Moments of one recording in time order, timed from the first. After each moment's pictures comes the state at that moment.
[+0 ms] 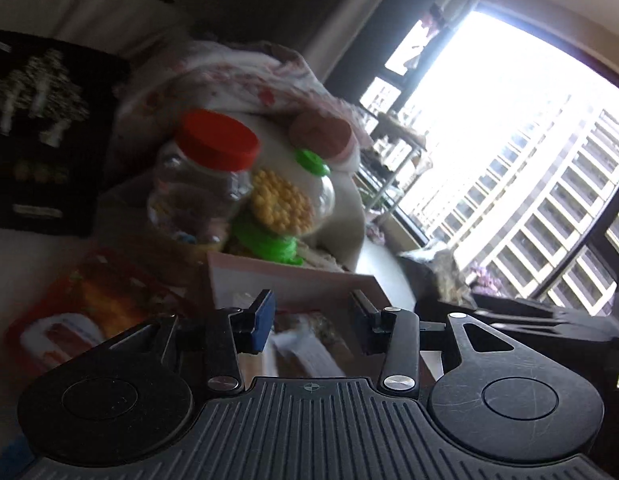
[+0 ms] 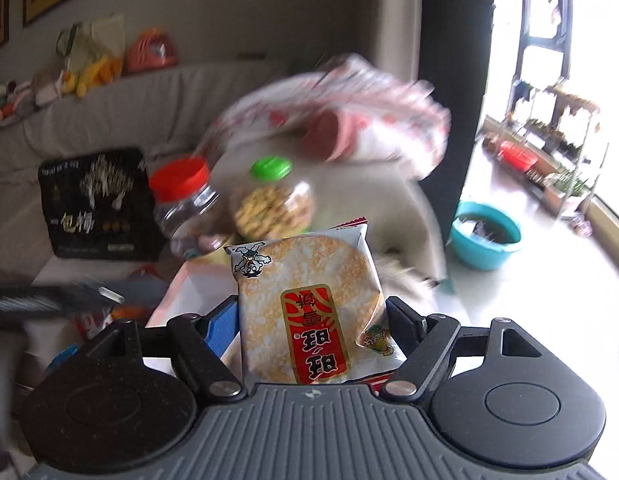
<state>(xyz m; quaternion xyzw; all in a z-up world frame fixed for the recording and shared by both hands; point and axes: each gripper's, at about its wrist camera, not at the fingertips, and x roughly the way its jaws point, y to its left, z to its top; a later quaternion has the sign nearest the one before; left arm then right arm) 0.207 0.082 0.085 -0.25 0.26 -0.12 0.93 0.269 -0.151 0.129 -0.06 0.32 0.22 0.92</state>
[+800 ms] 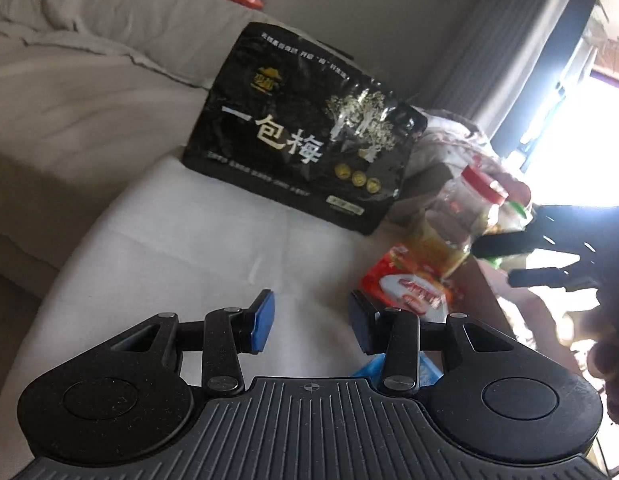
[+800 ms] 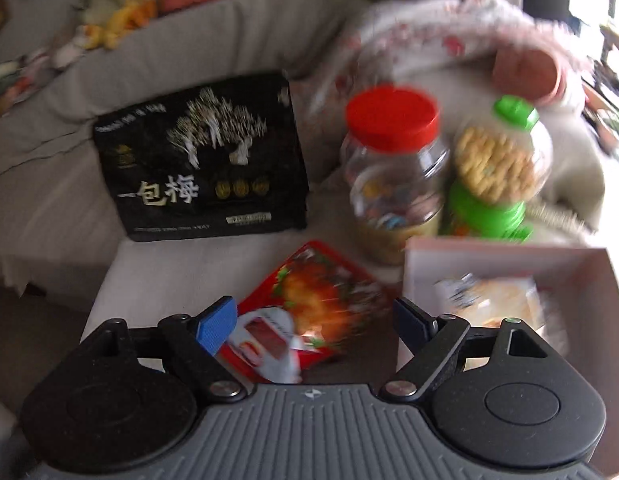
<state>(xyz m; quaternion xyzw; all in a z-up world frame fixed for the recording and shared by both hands) 0.072 0.207 0.025 -0.27 0.23 0.09 0.93 0.255 0.048 0.103 -0.03 0.44 0.23 0.87</state>
